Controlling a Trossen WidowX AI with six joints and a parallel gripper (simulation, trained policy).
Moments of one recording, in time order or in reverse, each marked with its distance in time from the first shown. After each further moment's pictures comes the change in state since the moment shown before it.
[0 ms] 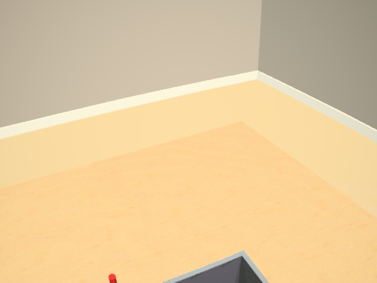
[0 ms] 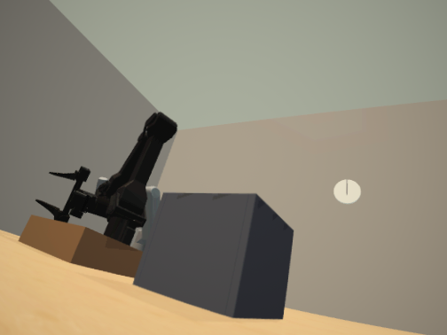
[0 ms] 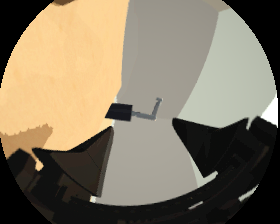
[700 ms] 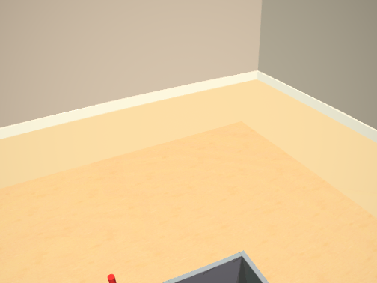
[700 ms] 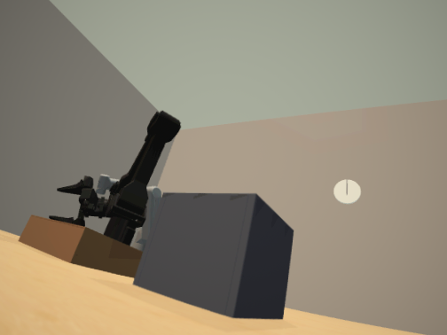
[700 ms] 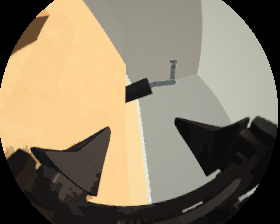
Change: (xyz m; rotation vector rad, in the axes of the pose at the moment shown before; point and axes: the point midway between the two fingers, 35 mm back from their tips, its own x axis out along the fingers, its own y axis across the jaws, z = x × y) arm -0.045 0.030 -0.029 0.544 0.280 0.197
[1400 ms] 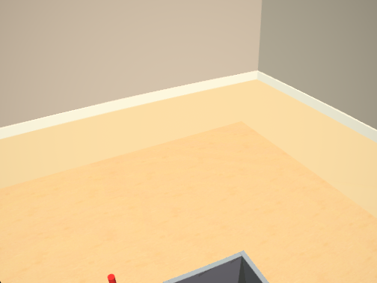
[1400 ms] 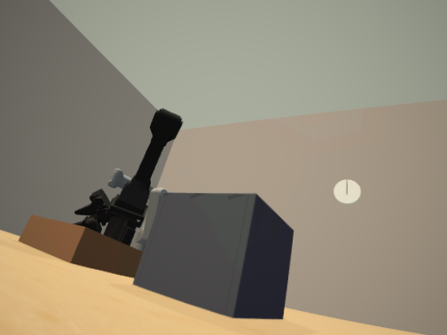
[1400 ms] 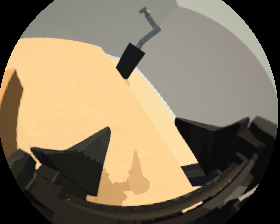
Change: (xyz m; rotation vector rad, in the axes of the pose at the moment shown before) arm -0.051 0.021 -0.044 0.644 0.347 0.056
